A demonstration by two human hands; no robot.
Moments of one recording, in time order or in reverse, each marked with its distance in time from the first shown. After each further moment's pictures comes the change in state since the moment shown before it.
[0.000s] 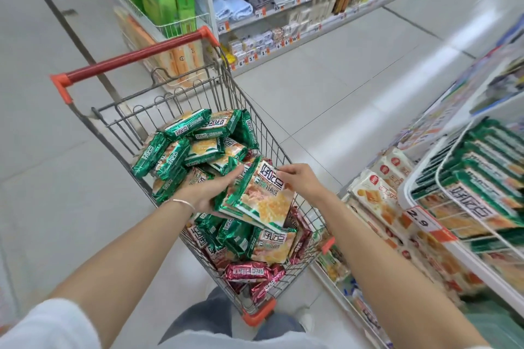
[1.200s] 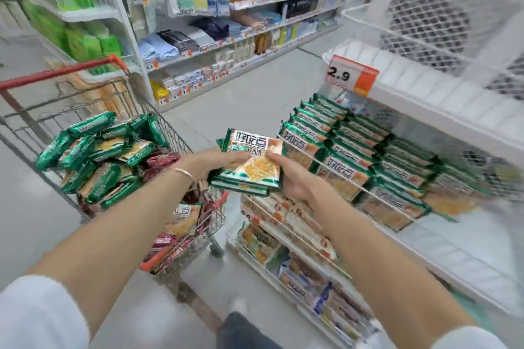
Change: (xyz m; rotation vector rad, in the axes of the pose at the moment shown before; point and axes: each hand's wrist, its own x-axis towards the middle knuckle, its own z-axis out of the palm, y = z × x) left_hand -0.115 0.007 0.303 0.605 -0.077 0.399; right_hand -0.244 0.098 -0.196 0.605 -0.061 0.137
